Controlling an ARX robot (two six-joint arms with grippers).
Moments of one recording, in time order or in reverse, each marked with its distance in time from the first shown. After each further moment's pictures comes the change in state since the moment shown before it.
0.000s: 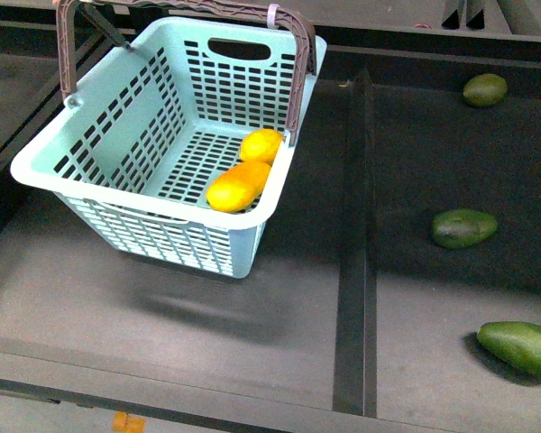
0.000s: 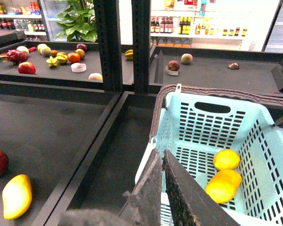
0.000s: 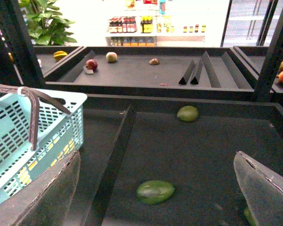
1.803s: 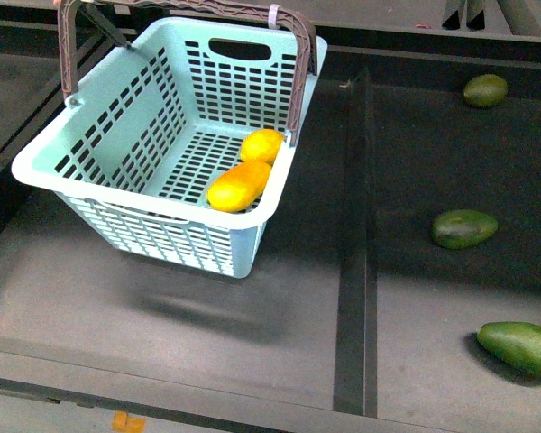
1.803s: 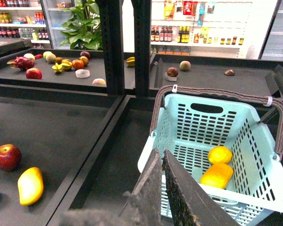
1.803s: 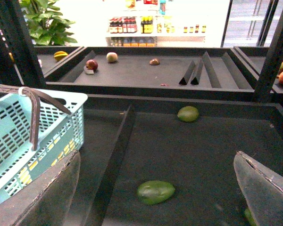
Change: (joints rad) left arm 0.000 -0.891 -0.027 -0.840 0.000 0.002; right arm 0.000 0.000 0.000 0.000 0.000 0.000
